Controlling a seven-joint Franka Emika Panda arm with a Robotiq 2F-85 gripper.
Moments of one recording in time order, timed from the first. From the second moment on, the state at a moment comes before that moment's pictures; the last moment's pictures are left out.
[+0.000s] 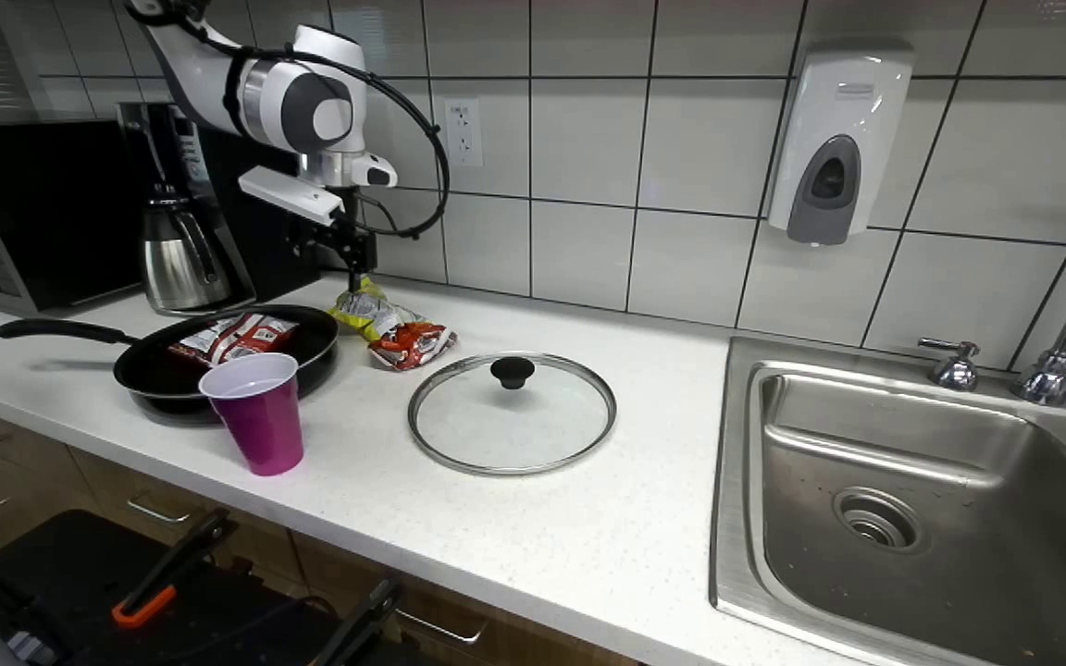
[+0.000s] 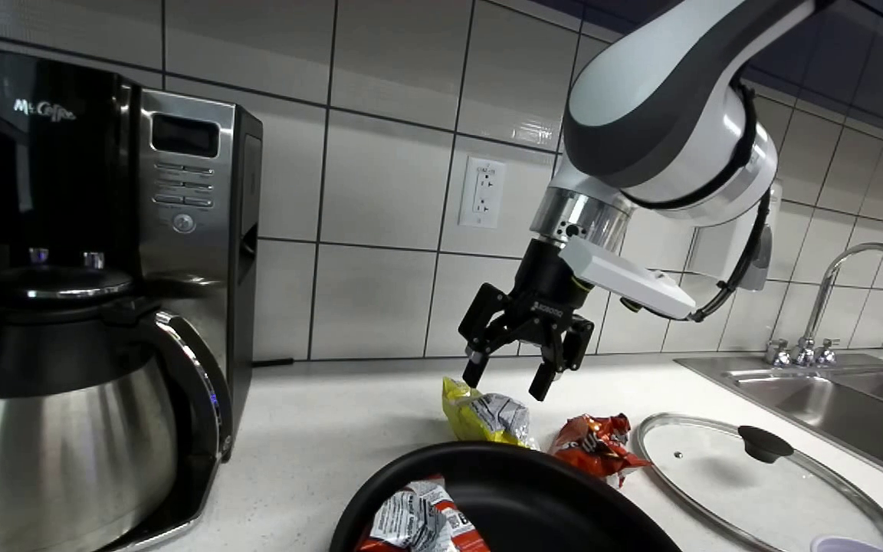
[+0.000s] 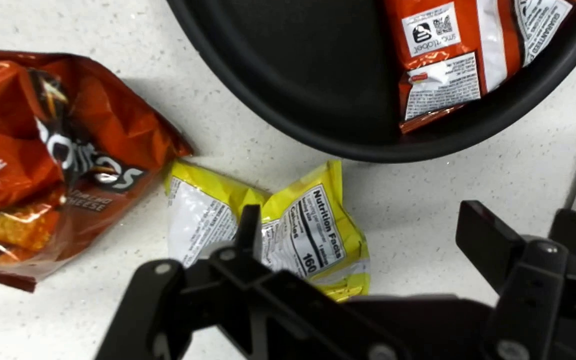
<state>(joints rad) 0.15 0.44 0.20 -1.99 0.25 2.52 0.05</state>
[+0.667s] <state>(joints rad) 0.13 0.46 0.16 -1.98 0.42 2.52 0.21</state>
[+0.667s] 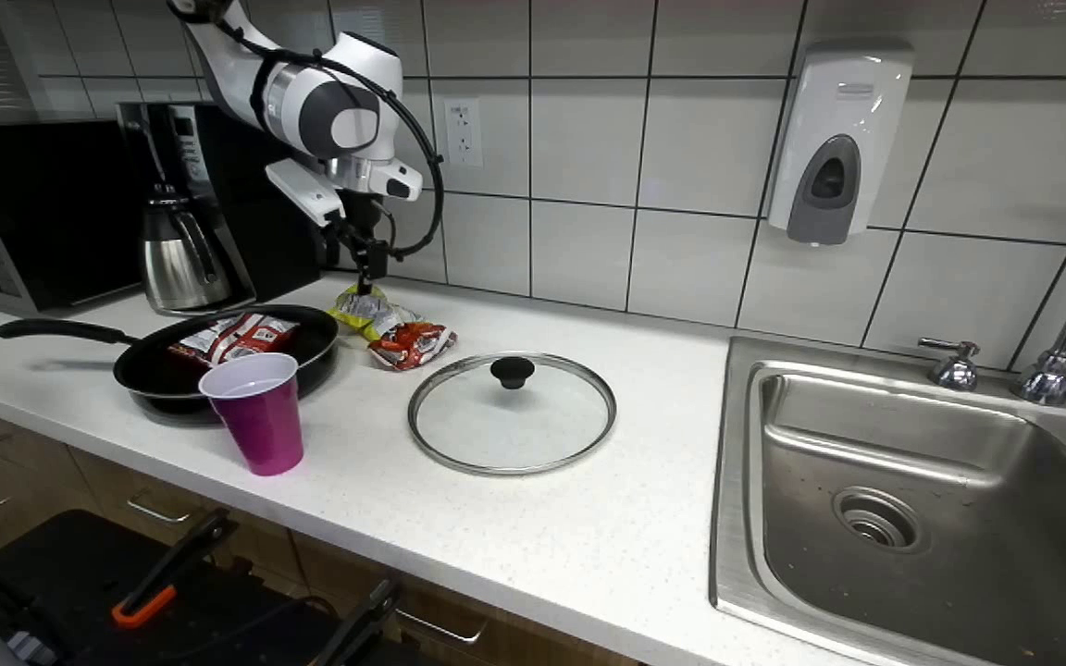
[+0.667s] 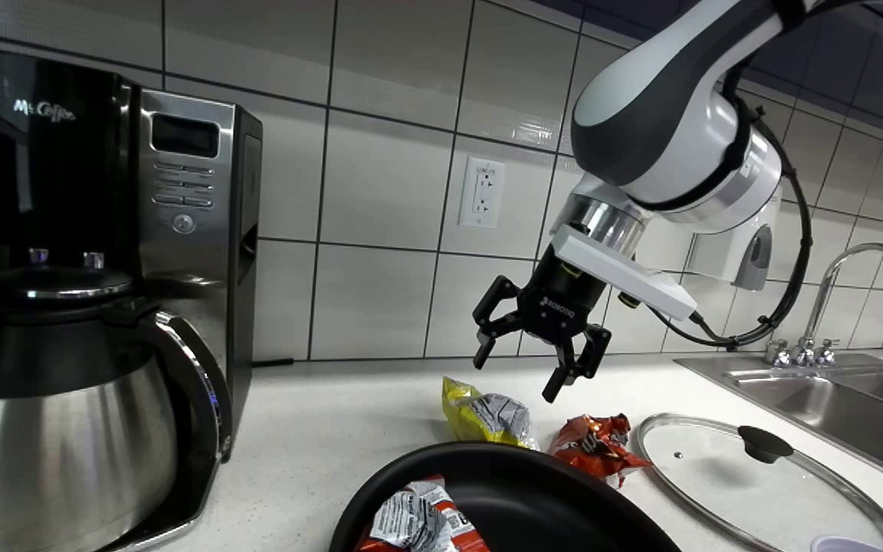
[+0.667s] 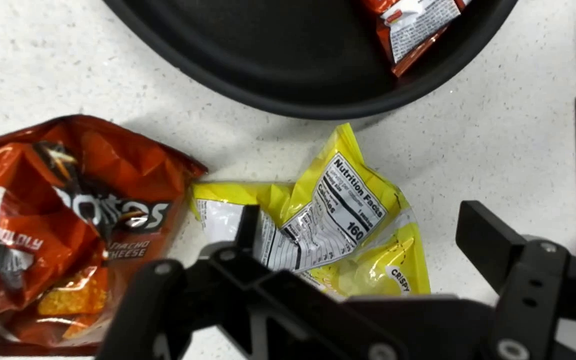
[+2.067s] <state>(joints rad) 0.13 0.61 0.14 -1.85 0.53 2.52 0.42</state>
